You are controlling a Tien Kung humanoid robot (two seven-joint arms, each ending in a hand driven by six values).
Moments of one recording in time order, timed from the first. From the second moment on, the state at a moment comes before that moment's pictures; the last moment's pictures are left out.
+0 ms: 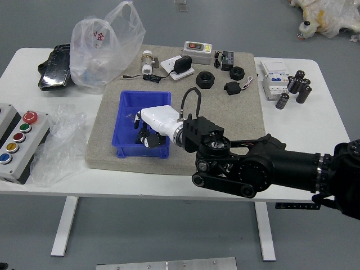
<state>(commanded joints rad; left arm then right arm) -0.19 0.19 -0.95 -0.33 1.06 0.06 0.31 1.07 -0.03 0.04 1.10 -1.45 -0.23 -0.41</state>
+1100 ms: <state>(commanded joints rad) -0.19 0.18 -0.96 -0.33 1.06 0.06 0.31 1.07 -0.06 0.12 1.12 -1.50 -0.21 -0.42</state>
